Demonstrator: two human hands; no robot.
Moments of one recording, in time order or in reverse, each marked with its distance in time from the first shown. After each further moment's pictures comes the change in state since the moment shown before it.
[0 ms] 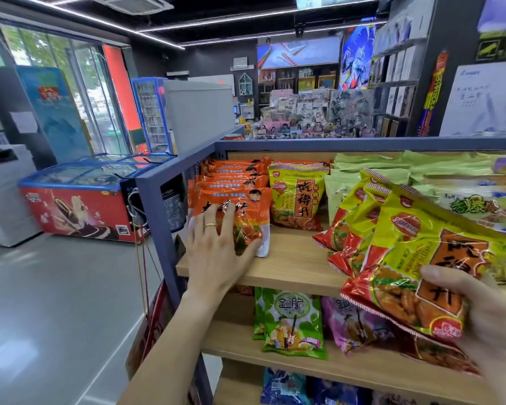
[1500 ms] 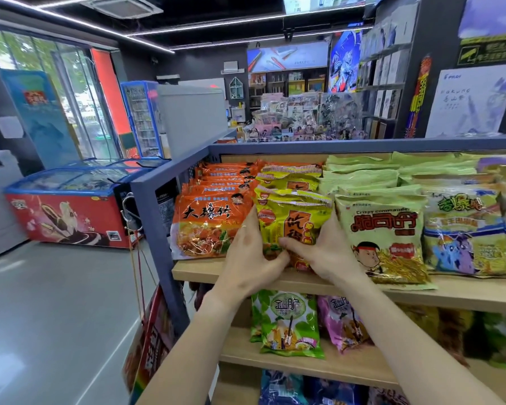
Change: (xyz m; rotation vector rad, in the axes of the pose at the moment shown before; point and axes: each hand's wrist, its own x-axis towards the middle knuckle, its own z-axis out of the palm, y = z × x) left_hand -0.002 0.050 -0.017 -0.679 -0.377 0.031; right_hand 0.095 0.079 0.084 -0.806 -0.080 -0.333
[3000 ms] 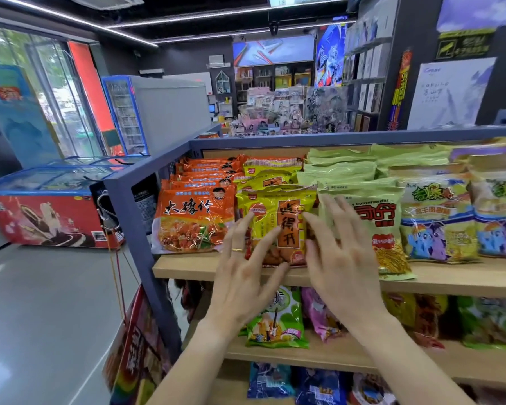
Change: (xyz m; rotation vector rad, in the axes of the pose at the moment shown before) left_hand -0.035 -0.009 0.036 0.331 0.233 0.355; right_hand -0.058 0.009 -0.037 -0.785 0.273 -0.403
